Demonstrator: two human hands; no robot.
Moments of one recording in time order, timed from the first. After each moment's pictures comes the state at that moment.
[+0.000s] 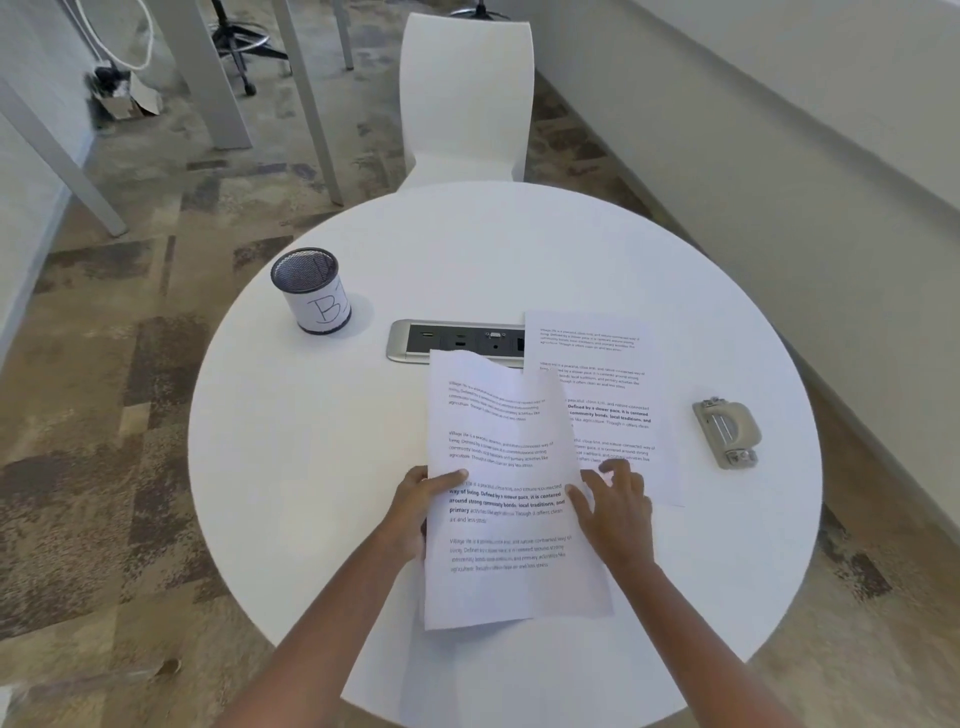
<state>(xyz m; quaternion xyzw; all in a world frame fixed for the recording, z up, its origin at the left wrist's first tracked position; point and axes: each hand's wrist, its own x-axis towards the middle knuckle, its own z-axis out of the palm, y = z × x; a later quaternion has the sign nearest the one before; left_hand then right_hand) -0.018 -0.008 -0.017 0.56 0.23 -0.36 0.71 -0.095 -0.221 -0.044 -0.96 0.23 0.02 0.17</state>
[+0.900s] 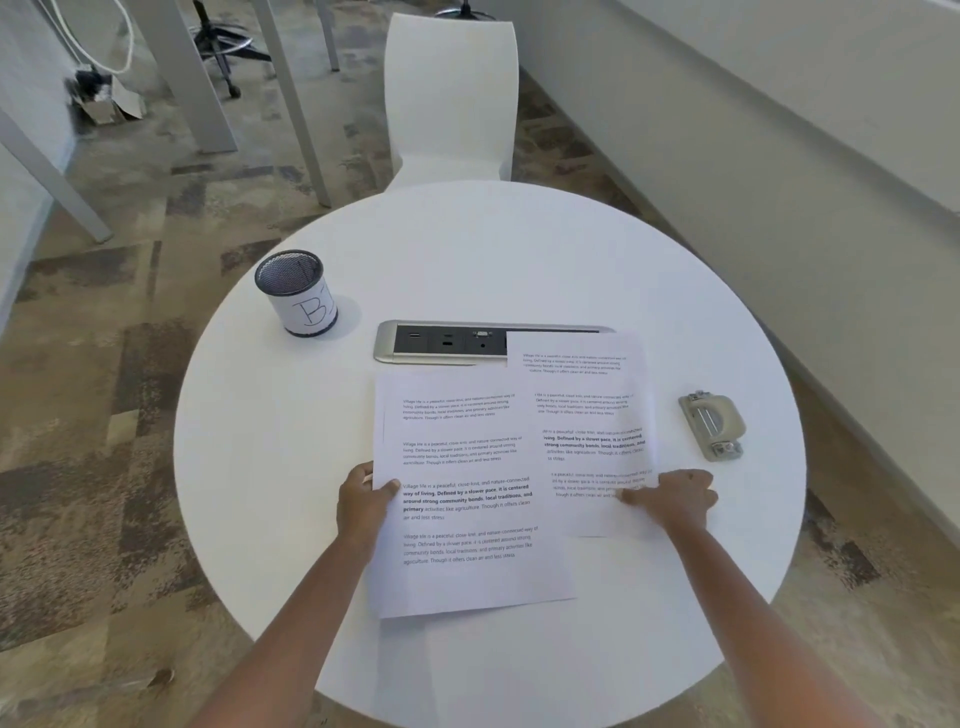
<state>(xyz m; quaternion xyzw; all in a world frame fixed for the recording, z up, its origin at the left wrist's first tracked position) -0.012 0.021 -0.034 0.76 0.24 -0.17 0.58 -0.091 -0.291 -0.023 -0.83 0.48 0.15 0.26</state>
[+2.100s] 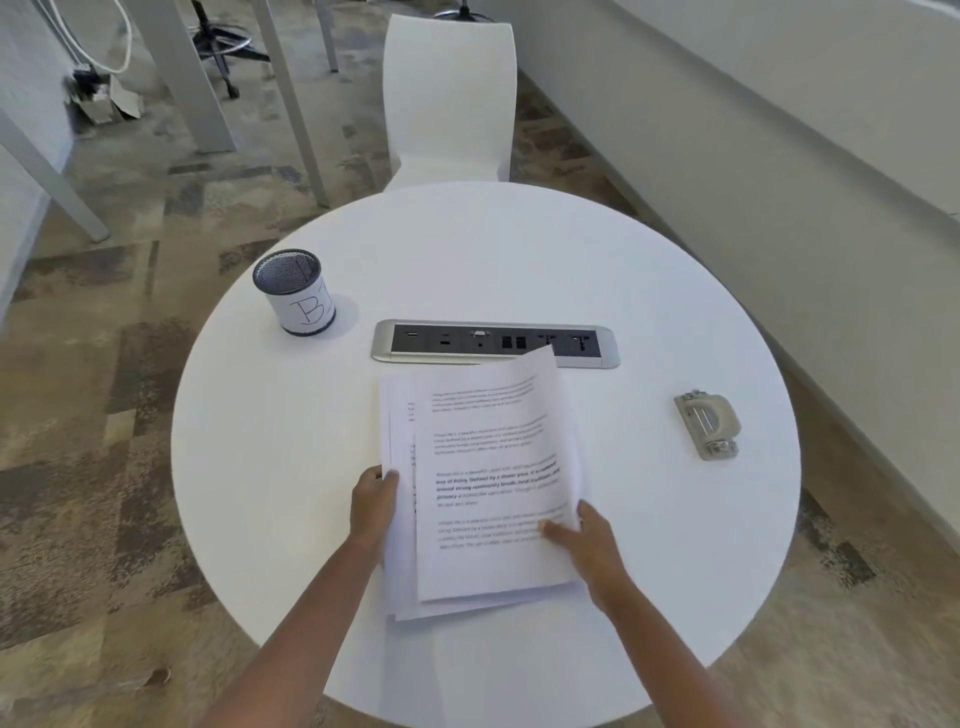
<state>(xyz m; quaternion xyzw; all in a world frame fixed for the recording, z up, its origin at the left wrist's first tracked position) -0.014 0.009 -0.045 0.74 0.25 -0.18 0.60 -0.123 -0.201 -0.042 -0.69 0.37 0.07 0.62</state>
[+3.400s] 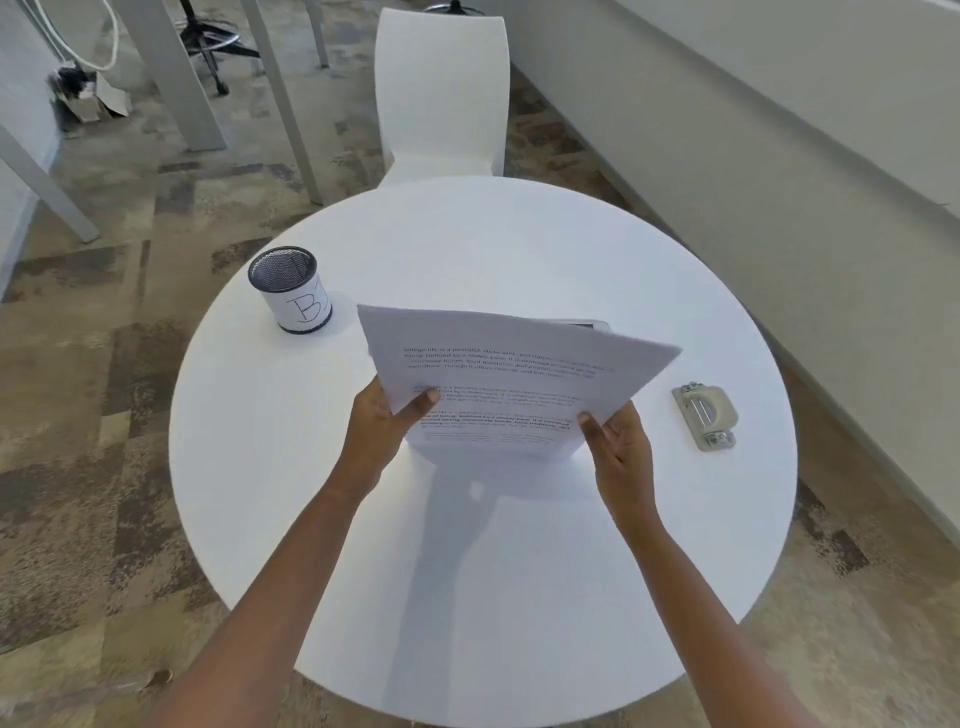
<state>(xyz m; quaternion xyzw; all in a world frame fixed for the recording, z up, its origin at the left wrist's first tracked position) 0.016 -0.003 0.047 0.68 -0.06 -0.10 0.72 -0.082 -0.219 0.022 -0.74 0.17 -0.20 0.62</state>
